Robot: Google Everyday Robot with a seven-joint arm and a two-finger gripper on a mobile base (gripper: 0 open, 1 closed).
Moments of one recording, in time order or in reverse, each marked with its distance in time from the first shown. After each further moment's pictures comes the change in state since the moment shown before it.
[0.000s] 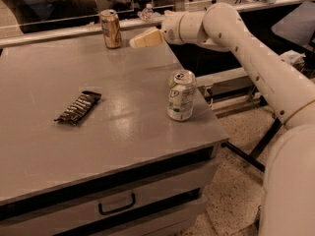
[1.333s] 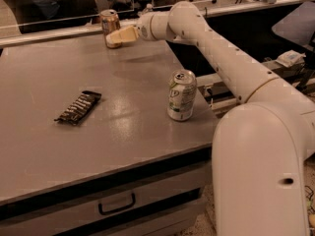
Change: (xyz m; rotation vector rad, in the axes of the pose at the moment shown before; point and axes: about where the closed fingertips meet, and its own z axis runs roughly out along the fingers) arm 0.000 0.011 0.091 0.010 0.052 0.115
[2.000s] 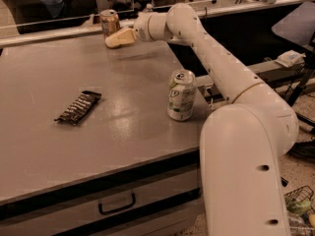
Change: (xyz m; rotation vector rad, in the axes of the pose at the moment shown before) arm 0.001 -0.001 0.022 -0.057 -0.031 -0.092
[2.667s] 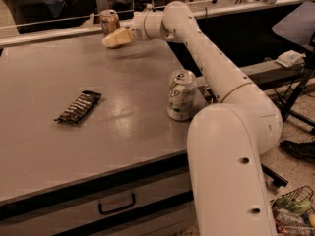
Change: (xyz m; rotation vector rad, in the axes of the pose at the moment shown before) arm 0.000 0.003 0.018 -0.040 0.004 -0.044
